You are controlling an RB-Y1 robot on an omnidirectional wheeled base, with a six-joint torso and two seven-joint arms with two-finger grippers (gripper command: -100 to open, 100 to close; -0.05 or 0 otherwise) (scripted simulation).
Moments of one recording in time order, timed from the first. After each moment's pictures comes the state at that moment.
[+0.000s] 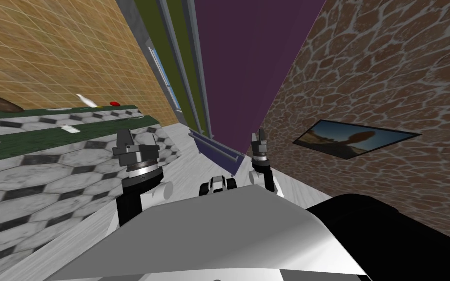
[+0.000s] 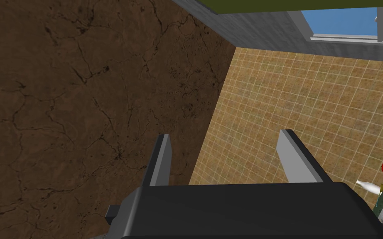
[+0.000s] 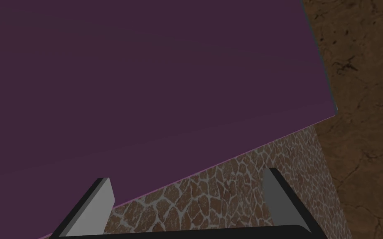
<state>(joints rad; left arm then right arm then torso) 0.47 -0.01 0.07 -2.35 0.02 -0.46 -0.05 0.51 -0.05 0.01 -2.31 0.04 -0.52 0.12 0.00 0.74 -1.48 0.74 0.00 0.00</state>
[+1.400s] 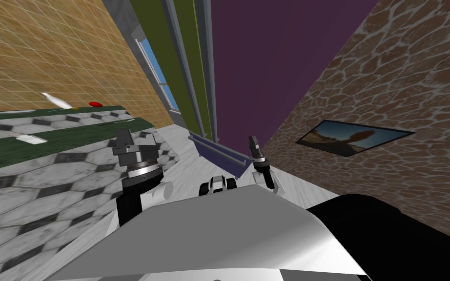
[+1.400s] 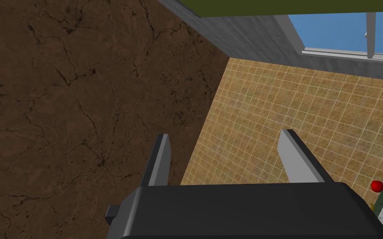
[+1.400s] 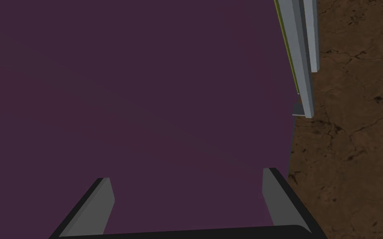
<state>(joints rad) 0.47 -0.01 0.07 -2.35 0.02 -0.46 -0.05 0.48 -0.18 -0.07 -2.14 0.14 -0.63 0.47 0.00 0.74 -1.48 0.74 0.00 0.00</state>
